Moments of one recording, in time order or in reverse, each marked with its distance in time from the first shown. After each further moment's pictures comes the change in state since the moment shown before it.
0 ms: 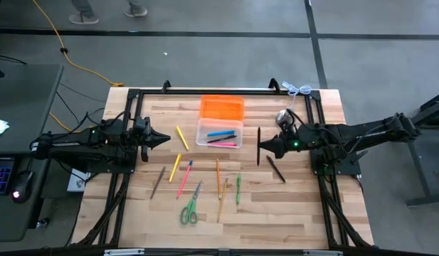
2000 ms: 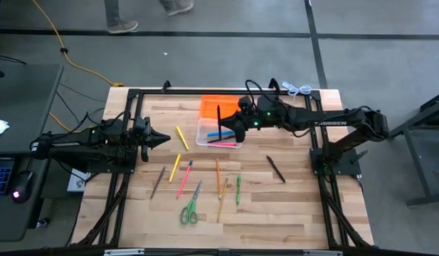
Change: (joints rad) left arm 0.000 0.000 0.000 -0.001 0.001 0.000; right arm -0.288 0.547 0.417 0.252 -0.294 -0.503
